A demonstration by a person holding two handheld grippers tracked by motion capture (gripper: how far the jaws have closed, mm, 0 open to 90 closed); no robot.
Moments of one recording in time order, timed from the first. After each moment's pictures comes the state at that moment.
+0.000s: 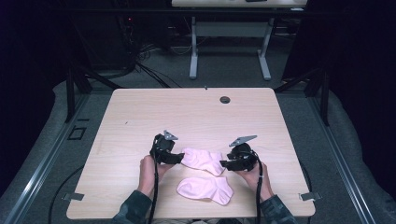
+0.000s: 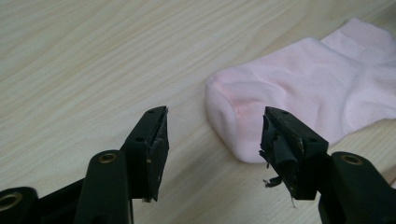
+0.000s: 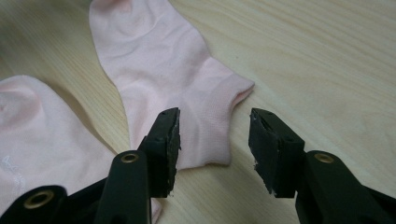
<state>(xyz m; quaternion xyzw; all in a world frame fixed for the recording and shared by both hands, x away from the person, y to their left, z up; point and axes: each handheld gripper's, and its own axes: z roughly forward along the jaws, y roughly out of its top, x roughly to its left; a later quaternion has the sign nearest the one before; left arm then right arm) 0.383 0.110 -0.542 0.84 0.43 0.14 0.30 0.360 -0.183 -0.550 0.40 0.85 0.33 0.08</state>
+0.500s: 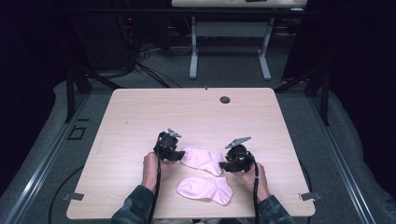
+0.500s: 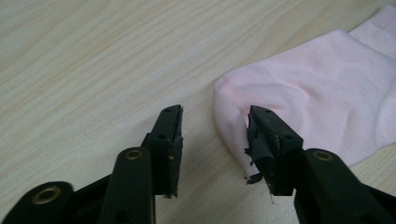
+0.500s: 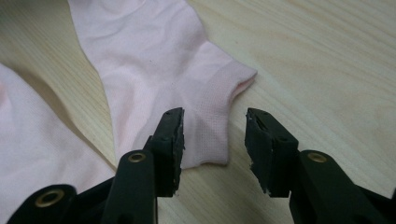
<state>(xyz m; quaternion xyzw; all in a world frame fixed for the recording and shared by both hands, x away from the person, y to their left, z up) 0.400 0.101 -0.556 0.85 0.42 0.13 0.28 0.362 -0.174 -0.561 0.40 0.86 0.30 0.09</state>
